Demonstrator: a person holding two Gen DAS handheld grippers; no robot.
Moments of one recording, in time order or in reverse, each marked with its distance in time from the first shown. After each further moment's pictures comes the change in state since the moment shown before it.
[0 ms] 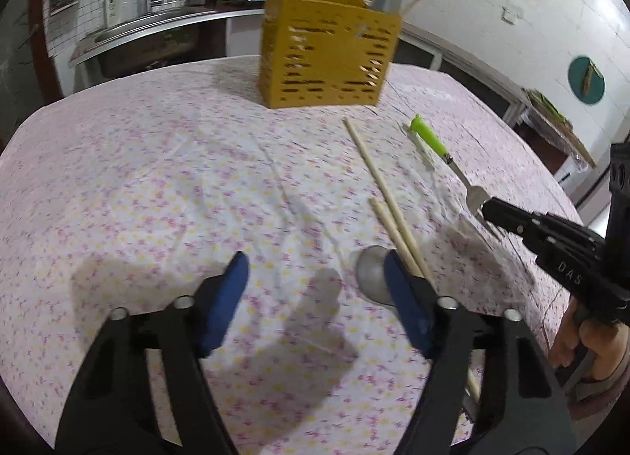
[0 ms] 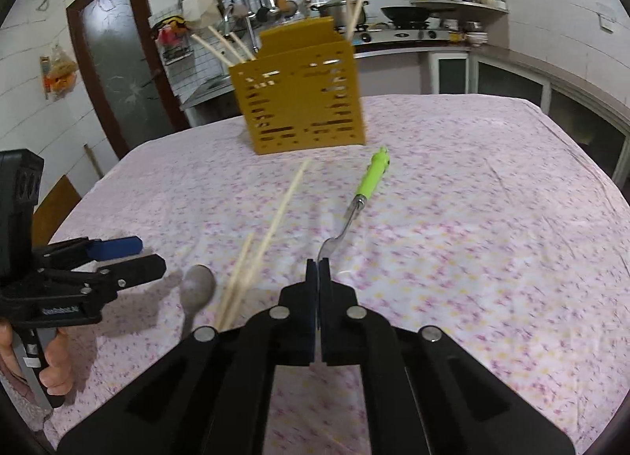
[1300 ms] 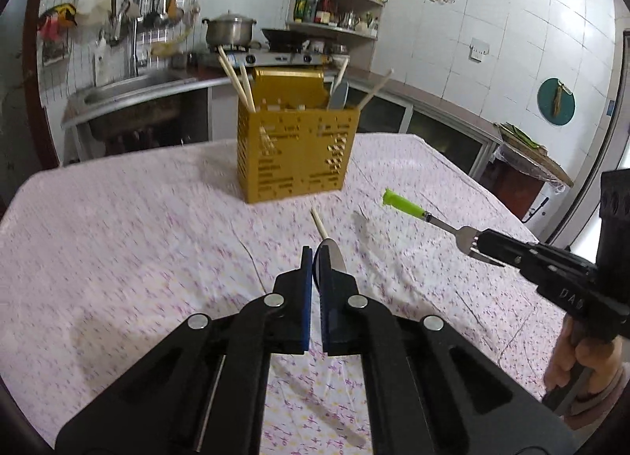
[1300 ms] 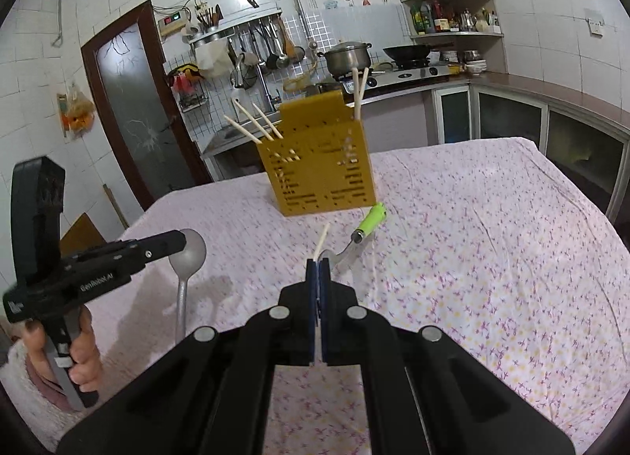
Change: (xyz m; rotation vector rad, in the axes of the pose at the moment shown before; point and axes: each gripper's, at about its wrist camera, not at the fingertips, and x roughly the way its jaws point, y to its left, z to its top) left arm -0.062 -0.015 0.039 0.054 -0.232 -0.053; right arm -0.064 0.014 0.032 0.037 -0.144 0.065
